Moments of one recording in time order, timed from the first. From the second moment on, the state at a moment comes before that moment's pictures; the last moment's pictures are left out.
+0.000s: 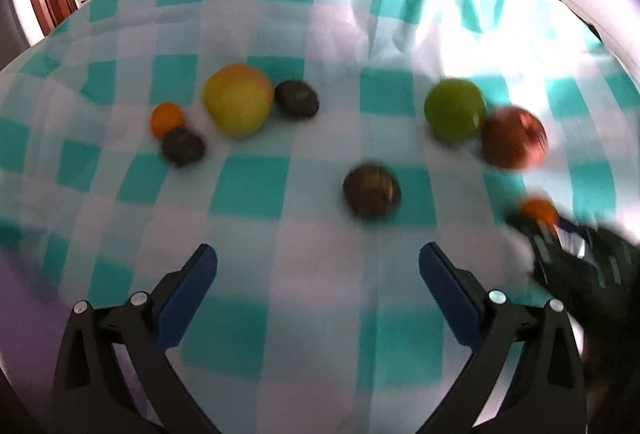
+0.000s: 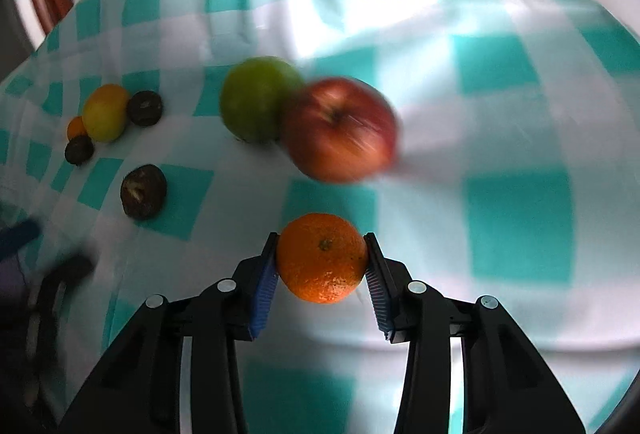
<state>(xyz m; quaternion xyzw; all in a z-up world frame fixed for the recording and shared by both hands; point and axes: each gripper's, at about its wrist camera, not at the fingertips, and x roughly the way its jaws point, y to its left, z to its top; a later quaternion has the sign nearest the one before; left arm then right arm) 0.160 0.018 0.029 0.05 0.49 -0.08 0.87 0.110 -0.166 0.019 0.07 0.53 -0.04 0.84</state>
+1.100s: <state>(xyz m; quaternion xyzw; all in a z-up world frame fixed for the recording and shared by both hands) 0.051 -0.075 0.012 0.07 0.57 -0.14 0.81 -0.071 -0.210 0.079 0.04 0.52 0.06 0.85</state>
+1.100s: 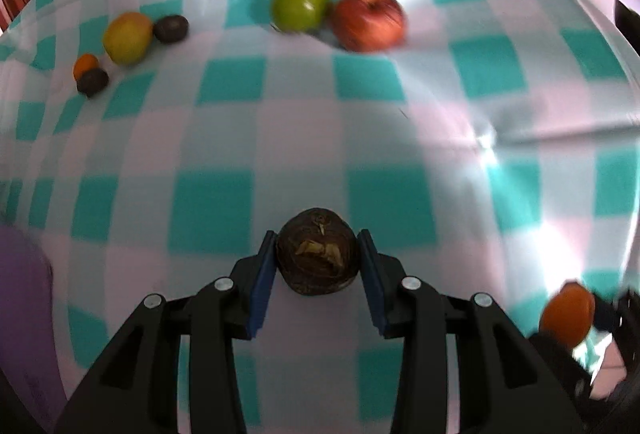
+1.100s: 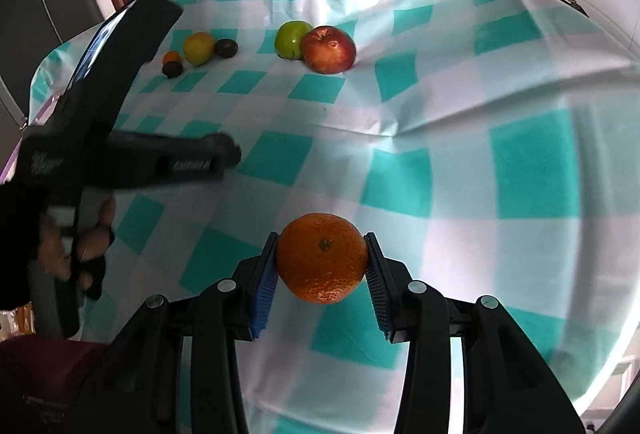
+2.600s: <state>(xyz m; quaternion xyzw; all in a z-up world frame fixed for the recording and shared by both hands) -0.078 0.383 0.163 -0.04 0.49 0.08 0.87 0.023 0.233 0.158 -0.11 0.53 0.36 0.76</state>
